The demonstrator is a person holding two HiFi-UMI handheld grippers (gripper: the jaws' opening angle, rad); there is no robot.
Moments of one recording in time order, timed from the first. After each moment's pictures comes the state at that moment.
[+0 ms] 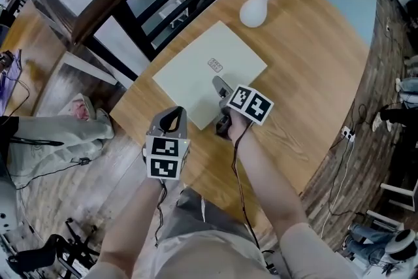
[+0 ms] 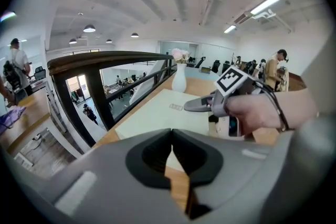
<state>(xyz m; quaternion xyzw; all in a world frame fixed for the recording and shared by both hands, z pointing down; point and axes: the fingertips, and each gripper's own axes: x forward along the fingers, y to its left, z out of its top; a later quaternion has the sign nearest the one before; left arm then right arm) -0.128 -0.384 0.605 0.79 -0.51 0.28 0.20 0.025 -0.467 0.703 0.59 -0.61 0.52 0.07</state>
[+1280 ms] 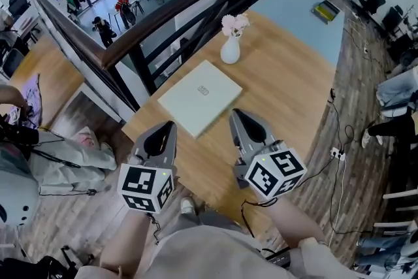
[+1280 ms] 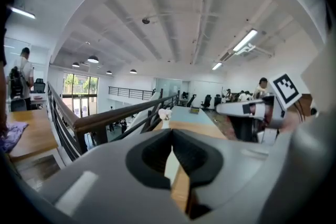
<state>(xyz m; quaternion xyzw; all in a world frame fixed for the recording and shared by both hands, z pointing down) -0.121 -0.260 0.341 0.84 -0.52 0.10 0.10 0.019 -0.275 0.321 0.48 -0.86 0.16 -0.03</state>
